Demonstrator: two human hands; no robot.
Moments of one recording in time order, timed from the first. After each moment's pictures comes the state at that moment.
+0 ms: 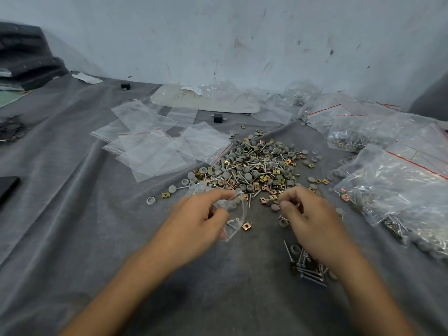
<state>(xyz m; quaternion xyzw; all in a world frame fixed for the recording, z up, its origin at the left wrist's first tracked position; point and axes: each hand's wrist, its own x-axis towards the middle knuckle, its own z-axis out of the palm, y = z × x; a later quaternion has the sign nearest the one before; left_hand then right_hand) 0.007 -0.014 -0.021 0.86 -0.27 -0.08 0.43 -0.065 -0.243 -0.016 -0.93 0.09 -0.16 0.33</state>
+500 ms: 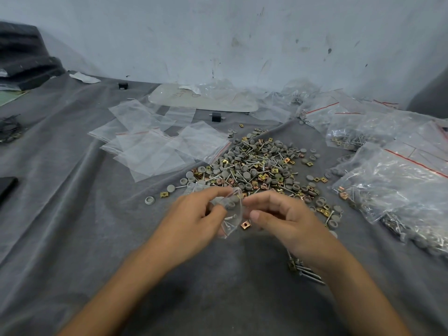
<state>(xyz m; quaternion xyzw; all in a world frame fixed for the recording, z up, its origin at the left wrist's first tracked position) 0.010 -0.014 -0.024 0.85 -0.27 -0.06 0.45 -0.067 -0.215 -0.008 -0.80 -0.03 -0.02 0.60</state>
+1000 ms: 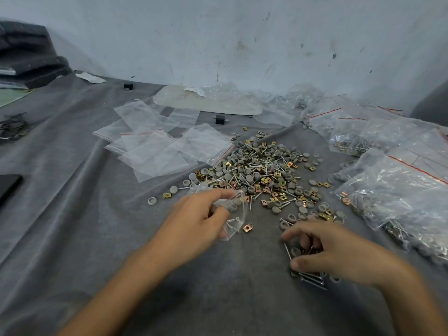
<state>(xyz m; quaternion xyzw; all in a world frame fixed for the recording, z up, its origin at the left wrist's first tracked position) 0.010 -0.013 -0.020 0.85 -0.27 -0.07 0.44 -0.090 -0.282 -0.001 -0.94 0.03 0.15 0.31</state>
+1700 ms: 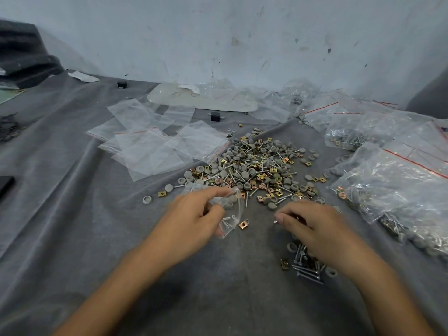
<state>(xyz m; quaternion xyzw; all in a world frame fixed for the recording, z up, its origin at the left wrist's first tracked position) 0.008 -0.014 -0.018 0.85 -0.27 -0.07 0.44 -0.077 -0.266 -0.014 -0.97 0.01 -0.05 0.26</state>
